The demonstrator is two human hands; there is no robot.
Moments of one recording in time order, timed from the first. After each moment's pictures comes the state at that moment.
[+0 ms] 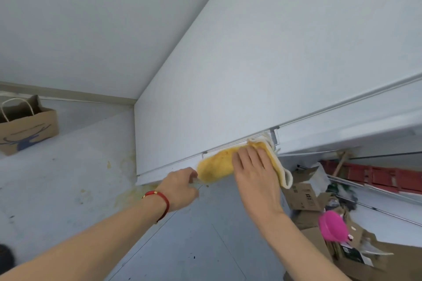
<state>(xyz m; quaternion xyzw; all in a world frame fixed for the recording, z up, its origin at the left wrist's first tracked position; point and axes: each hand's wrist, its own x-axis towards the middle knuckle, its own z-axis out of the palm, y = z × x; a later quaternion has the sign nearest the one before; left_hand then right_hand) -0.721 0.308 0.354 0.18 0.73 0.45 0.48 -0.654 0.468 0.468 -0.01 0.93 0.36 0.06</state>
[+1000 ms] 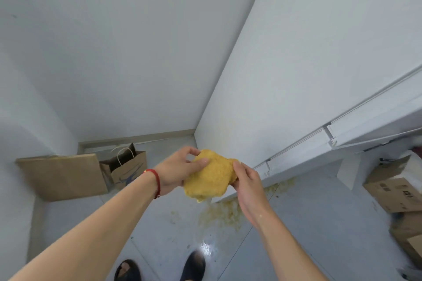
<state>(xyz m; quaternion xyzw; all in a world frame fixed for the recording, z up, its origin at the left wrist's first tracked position) -0.818 0.117 0.413 0.05 0.63 0.60 0.49 -0.697 0.284 0.422 0.35 0.64 -0.68 -0.01</state>
